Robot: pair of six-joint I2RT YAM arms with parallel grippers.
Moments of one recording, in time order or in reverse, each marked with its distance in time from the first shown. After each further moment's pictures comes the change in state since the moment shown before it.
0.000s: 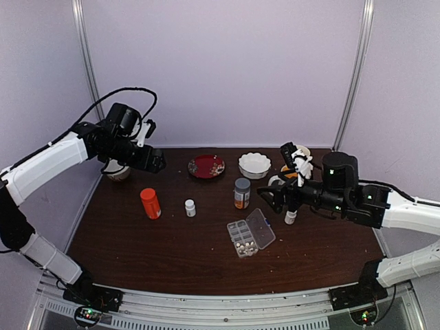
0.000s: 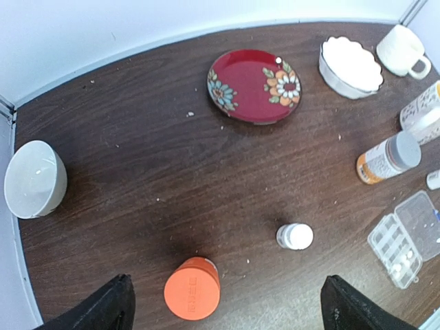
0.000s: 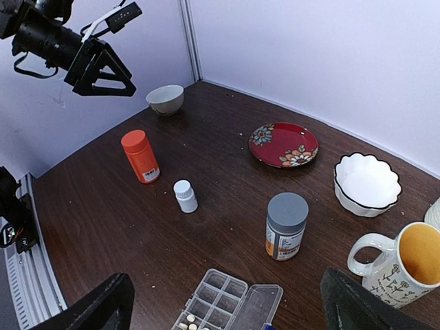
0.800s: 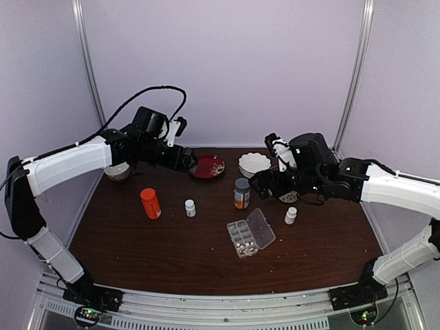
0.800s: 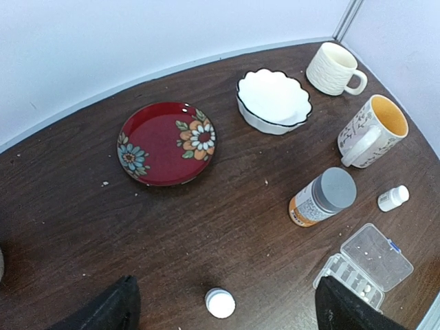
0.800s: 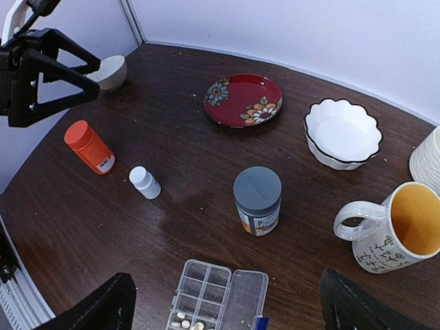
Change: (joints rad) left arm -0.150 0.132 0.001 0.312 0.064 -0.013; right arm -0.009 0.247 0.300 -0.303 0.136 0.167
